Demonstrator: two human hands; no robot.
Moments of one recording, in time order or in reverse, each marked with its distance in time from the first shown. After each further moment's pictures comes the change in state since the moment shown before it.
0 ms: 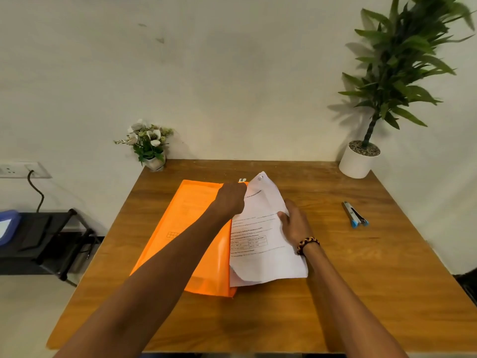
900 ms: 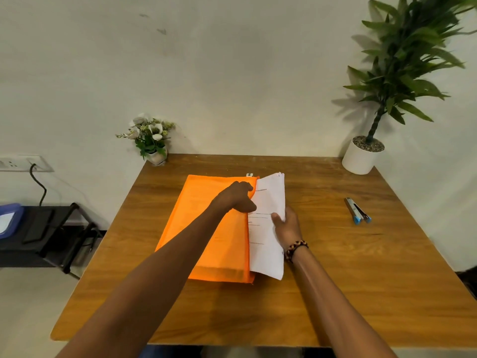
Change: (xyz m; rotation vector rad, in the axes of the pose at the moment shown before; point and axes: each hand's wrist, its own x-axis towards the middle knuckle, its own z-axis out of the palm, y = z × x) left_hand 0.001 0.000 0.001 -0.406 -0.255 -0.057; right_hand -0.019 -0.008 0.036 0.446 0.018 0.283
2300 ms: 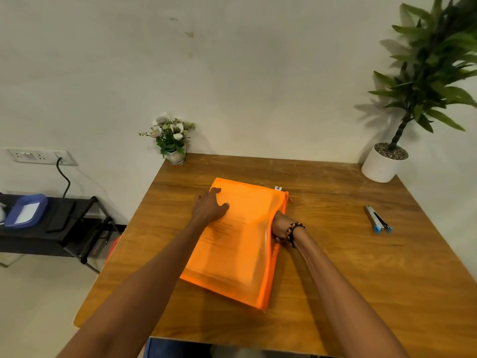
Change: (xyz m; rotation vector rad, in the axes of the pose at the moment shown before) left_hand -0.013 -0.132 0.018 -0.182 0.345 -0.218; right_hand -0.001 -0.064 0.033 -0.477 -0.511 0.180
